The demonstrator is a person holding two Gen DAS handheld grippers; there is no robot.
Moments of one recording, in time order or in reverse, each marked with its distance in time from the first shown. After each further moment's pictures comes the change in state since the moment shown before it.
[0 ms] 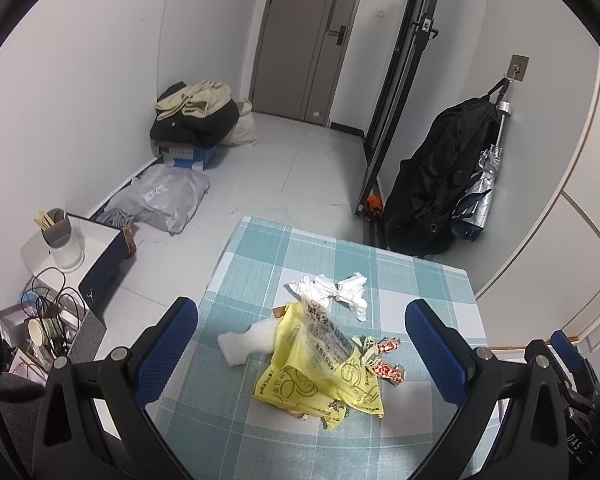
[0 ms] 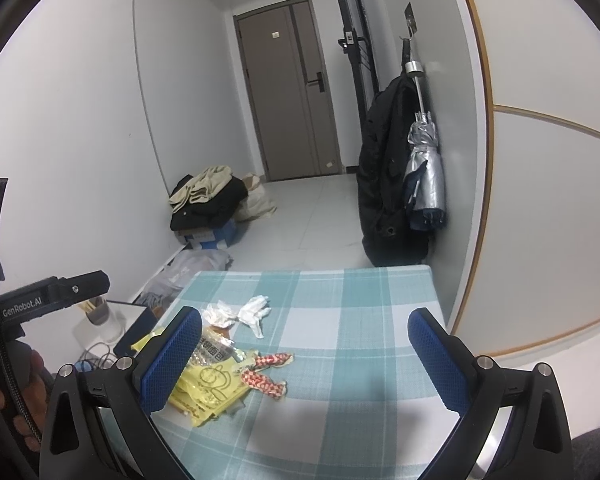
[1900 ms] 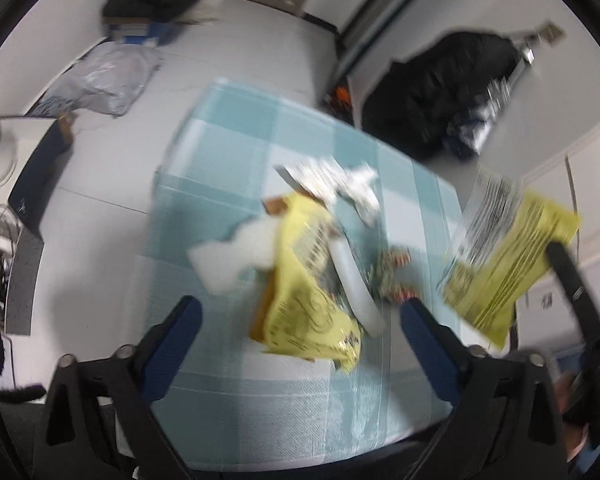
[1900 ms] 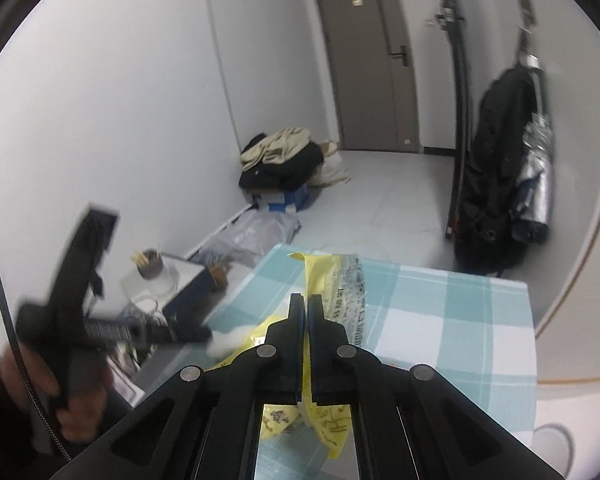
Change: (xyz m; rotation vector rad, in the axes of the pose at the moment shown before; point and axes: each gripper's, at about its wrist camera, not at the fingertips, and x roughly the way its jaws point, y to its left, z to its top) left arm 0.076 0.038 -0.023 -0.058 0.446 -0.266; right arm 0.045 0.062 0.015 -0.126 0.112 0.234
